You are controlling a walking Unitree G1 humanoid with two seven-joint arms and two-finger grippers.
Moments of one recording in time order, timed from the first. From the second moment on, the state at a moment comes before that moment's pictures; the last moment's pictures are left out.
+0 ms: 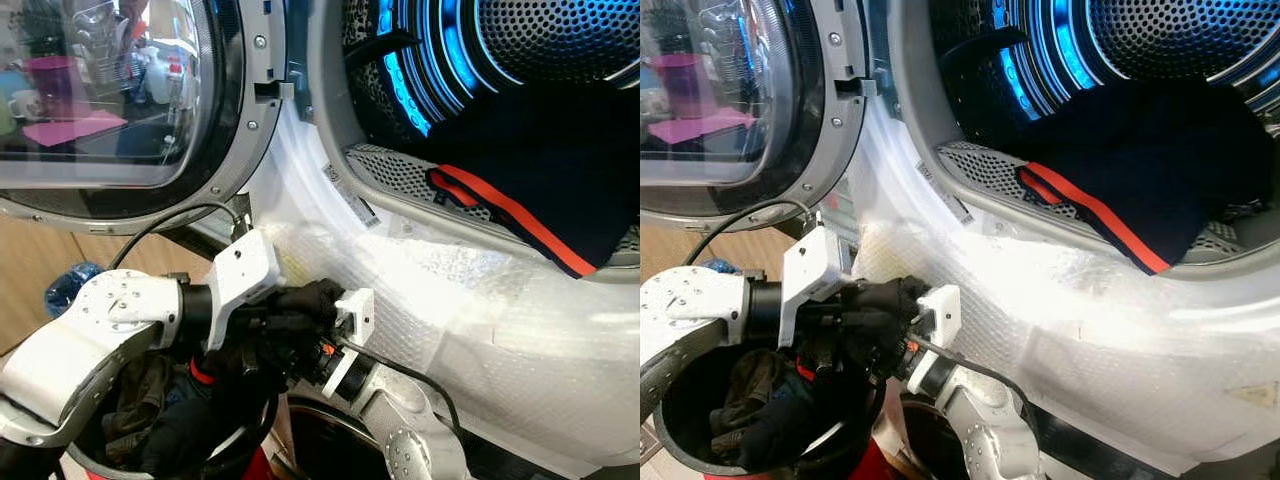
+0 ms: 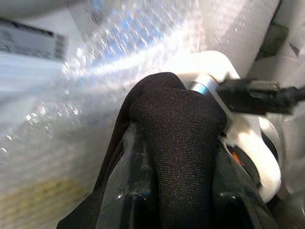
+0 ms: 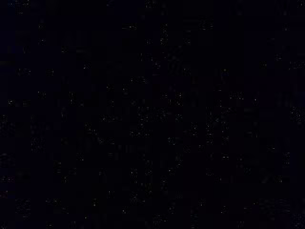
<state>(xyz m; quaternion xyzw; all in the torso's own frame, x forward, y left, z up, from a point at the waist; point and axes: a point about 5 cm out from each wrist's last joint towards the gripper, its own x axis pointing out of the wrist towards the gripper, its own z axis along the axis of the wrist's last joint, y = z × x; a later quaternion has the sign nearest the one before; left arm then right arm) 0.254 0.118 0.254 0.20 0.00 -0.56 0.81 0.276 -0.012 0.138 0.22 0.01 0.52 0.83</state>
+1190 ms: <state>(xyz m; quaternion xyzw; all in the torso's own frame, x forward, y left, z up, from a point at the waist) 0.263 0.105 0.267 0.17 -0.03 -0.54 0.83 0.287 -0.007 0.124 0.19 0.03 0.46 0.87</state>
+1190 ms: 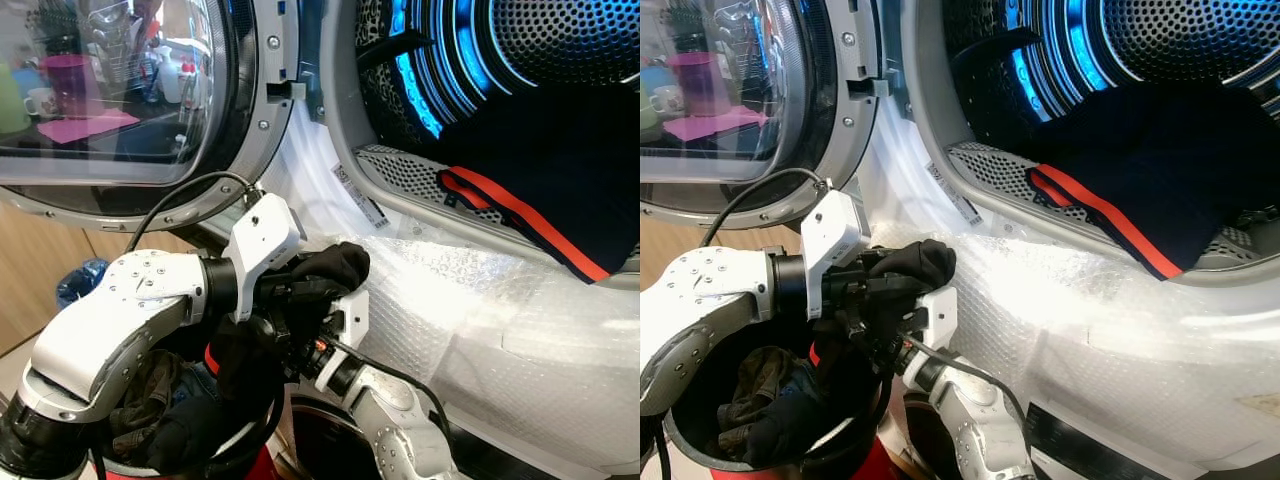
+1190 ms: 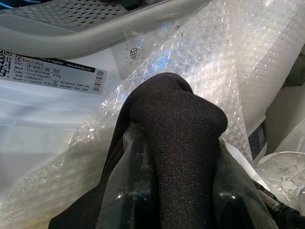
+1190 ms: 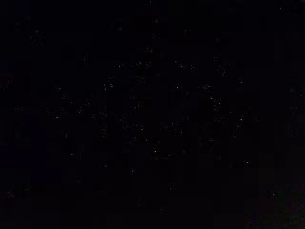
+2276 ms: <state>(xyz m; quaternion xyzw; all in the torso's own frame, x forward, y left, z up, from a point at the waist) 0.262 0.107 0.266 0.17 -0.03 -0.53 0.83 0.291 -0.006 0.122 0.20 0.02 0.45 0.87</state>
